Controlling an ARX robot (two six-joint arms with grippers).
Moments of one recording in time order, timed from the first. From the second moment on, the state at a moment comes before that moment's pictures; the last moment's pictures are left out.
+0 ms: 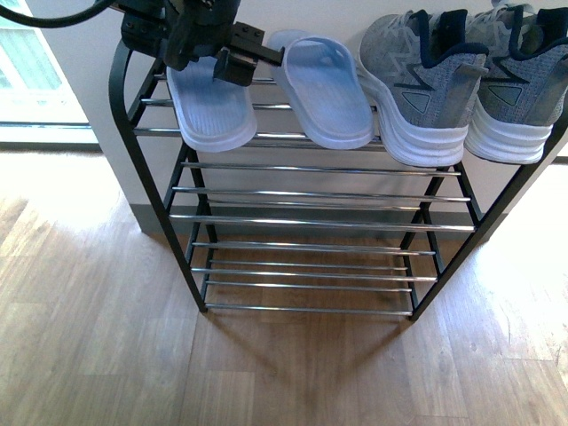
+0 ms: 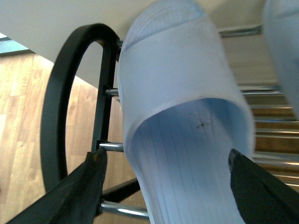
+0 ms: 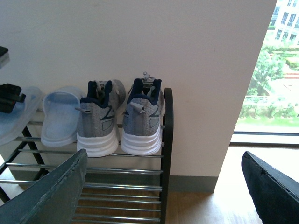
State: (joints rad) left arm -0.45 2.22 1.69 -0.30 -0.45 -0.18; right arm 0.00 0.00 0.02 0.00 0.00 -0.01
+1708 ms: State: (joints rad) left arm 0.00 0.59 0.01 0.57 0.00 -0.01; right arm 0.00 0.00 0.02 0.00 0.00 -0.01
